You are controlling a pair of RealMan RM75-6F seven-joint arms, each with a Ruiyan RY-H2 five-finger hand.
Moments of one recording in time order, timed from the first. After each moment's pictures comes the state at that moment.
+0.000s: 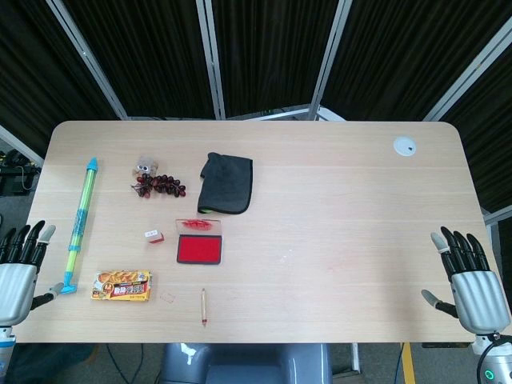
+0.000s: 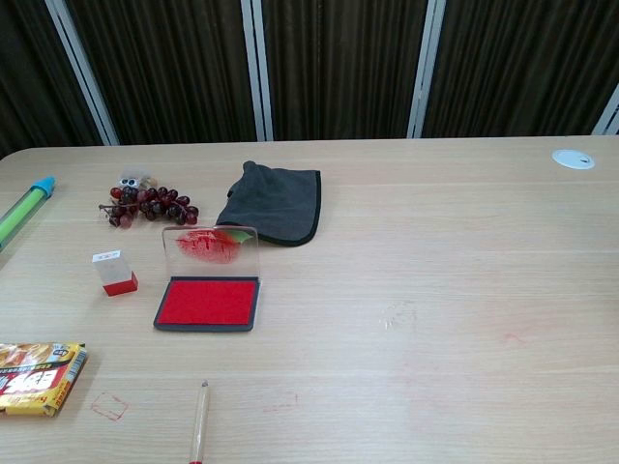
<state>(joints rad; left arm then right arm) -0.05 -1.12 -0.02 -1.75 1.56 1.55 0.35 0.05 -1.13 0.04 -1.59 -1.65 1.59 -0.08</state>
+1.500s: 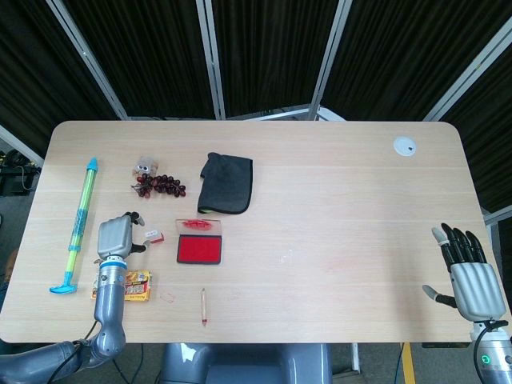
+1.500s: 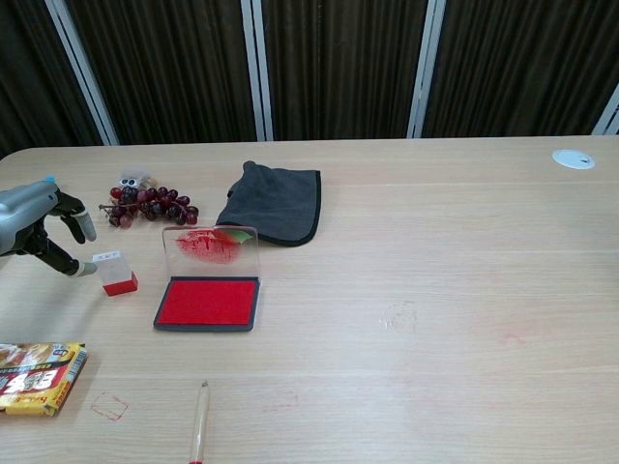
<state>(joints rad) -0.52 -1.72 -0.31 -1.46 0.72 1.24 0.63 0.09 -1.15 0.06 -1.54 -1.54 1.48 -0.05</state>
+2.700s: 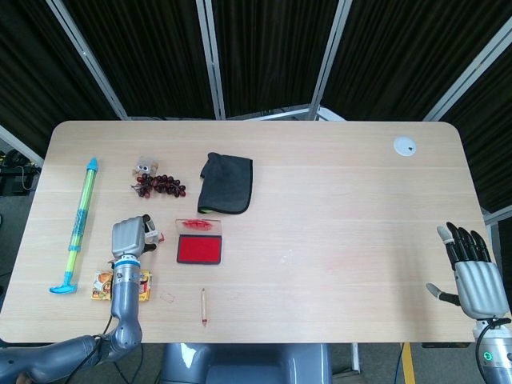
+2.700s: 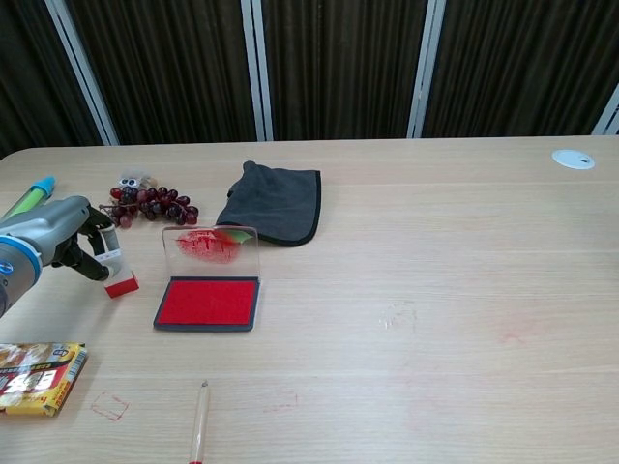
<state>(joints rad) -0.57 -1.83 -0.31 -1.32 0.70 1.23 0.62 0.10 -1.17 0.07 -1.51 -1.51 1.47 -0.03</state>
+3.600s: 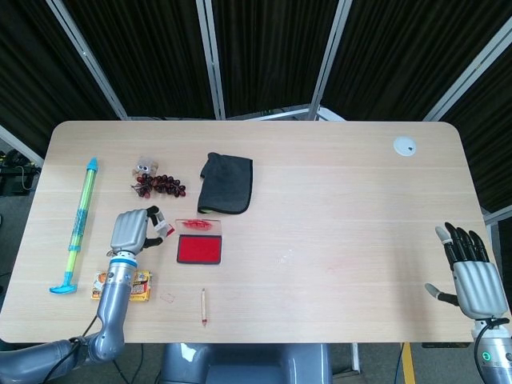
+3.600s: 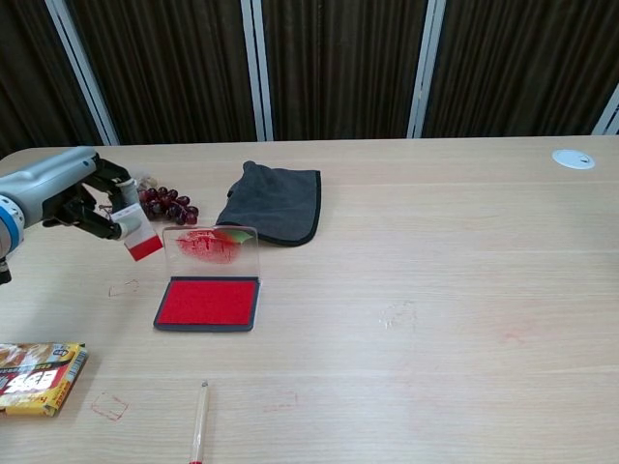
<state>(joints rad) -0.55 -1.65 -0.27 -1.53 0.94 1.16 0.40 0.10 -1.17 0.06 -1.51 -1.51 1.46 -0.04</state>
